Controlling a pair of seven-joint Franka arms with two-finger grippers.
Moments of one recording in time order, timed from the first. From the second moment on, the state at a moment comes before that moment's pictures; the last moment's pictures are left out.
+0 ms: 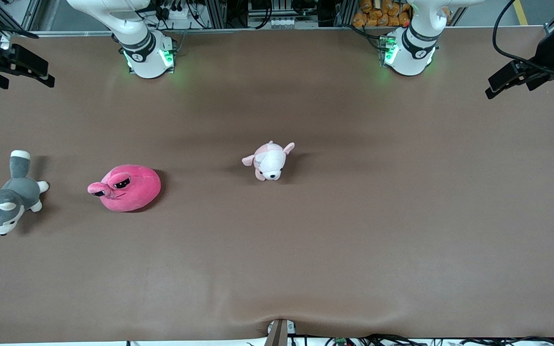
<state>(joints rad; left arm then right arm) -0.01 -0.17 -0.08 -1.66 -0.01 1.45 -0.30 0.03 -0.01 0.03 -1.36 0.05 1.22 0.07</state>
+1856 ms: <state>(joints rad) -0.01 -0.17 -0.07 -1.62 -0.01 1.44 -0.19 0.02 -0.04 0.02 -1.43 0.03 1.28 0.01</state>
